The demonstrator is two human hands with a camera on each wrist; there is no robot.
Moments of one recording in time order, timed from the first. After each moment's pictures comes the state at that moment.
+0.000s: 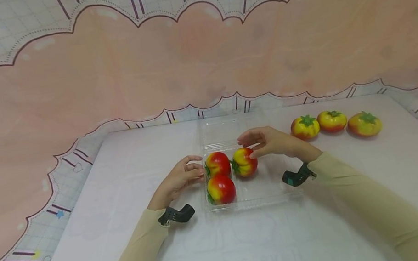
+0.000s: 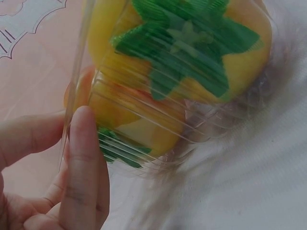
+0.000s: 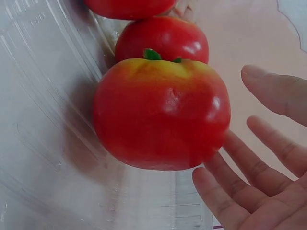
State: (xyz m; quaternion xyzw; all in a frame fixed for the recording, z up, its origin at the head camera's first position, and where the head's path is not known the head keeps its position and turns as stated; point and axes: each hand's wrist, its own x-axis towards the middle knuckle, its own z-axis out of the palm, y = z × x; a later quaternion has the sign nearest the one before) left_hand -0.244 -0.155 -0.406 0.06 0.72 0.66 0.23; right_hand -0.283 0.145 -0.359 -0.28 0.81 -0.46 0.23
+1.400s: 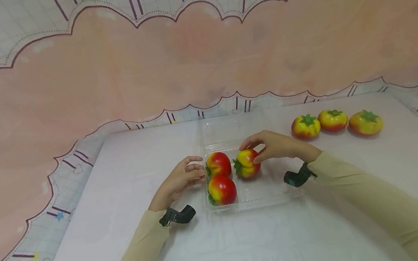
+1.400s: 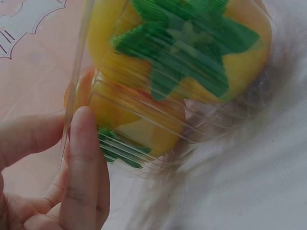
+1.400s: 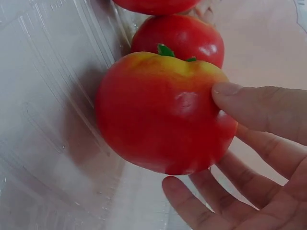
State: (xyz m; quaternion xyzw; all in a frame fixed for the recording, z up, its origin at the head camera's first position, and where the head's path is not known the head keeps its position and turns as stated) left_hand -0.244 -0.155 -0.406 0.06 0.71 0.66 0.23; right_hand -0.276 0.141 -0.355 -0.27 0.86 -0.36 0.24
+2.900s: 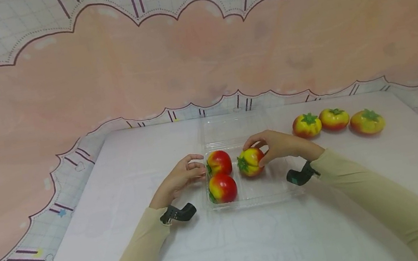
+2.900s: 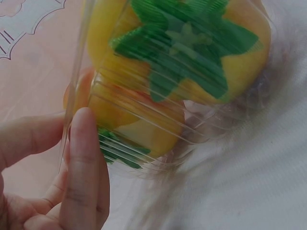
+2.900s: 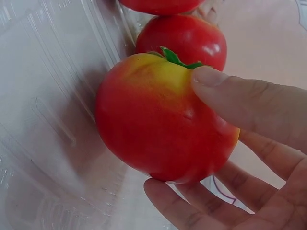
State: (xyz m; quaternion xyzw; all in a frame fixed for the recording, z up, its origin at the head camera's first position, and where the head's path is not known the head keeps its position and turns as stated) left_hand -0.242 -0.154 -0.403 0.06 0.73 0.65 0.23; right_hand -0.274 0.145 -0.352 -0.28 0.86 -0.35 0.26
